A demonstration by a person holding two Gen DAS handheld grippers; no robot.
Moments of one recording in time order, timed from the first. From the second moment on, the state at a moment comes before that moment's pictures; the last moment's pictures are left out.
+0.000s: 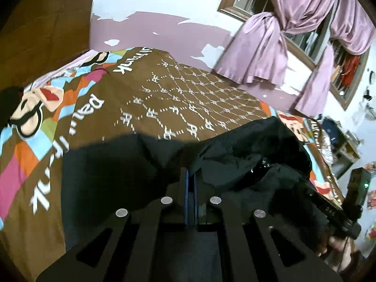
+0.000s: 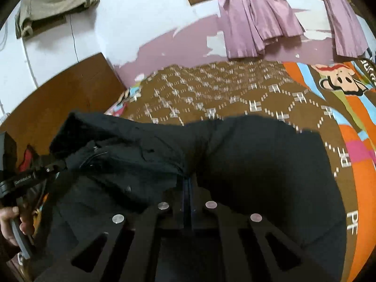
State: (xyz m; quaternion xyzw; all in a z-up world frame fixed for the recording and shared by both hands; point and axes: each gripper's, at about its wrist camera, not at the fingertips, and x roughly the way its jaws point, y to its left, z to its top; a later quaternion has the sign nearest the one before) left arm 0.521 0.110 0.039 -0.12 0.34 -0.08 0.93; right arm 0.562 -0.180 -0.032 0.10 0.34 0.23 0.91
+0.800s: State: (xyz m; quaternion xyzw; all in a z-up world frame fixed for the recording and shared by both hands) left arm 0.512 0.113 -0.031 -0.11 0.35 -0.07 0.93; right arm 0.618 -0.144 -0.011 0.09 0.34 0.25 0.90
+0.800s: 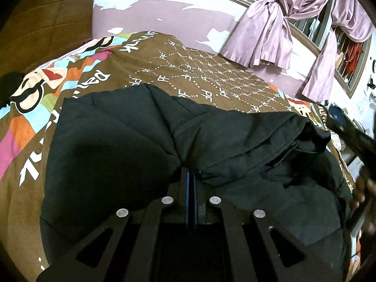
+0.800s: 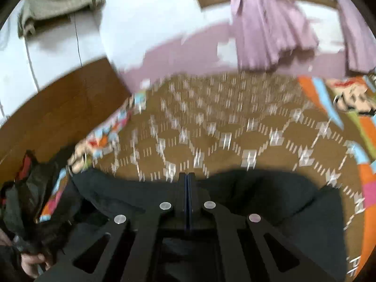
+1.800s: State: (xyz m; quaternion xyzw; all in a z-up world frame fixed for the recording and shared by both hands) left arm 0.571 0.059 -0.037 -0.05 0.47 -0.14 0.87; right arm 0.626 -0.109 -0.099 0.01 0.49 0.26 0.83
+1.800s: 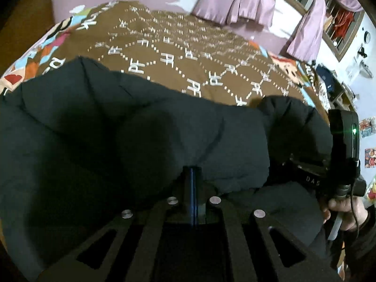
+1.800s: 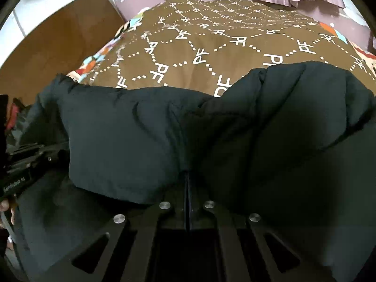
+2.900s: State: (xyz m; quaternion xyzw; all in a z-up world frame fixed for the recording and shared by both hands) left arm 0.560 0.061 -0.061 -0.03 0.44 -0.14 0.89; right arm 0.615 -0.126 -0.079 0.07 0.46 0.21 0.86
